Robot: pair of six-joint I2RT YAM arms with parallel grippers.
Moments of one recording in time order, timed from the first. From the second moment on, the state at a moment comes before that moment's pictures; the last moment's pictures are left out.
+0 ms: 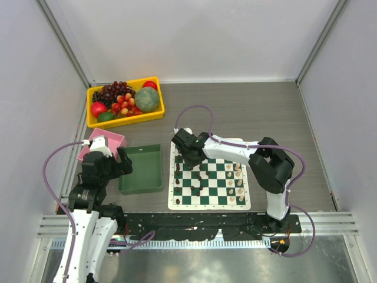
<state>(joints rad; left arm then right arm) -0.06 0.47 0.62 -0.74 -0.06 -0.29 0.94 1.91 1.35 -0.62 0.16 0.47</state>
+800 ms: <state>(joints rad) -0.06 0.48 0.62 -0.74 -0.05 -0.29 0.80 2.06 1.63 -0.60 0.20 0.42</state>
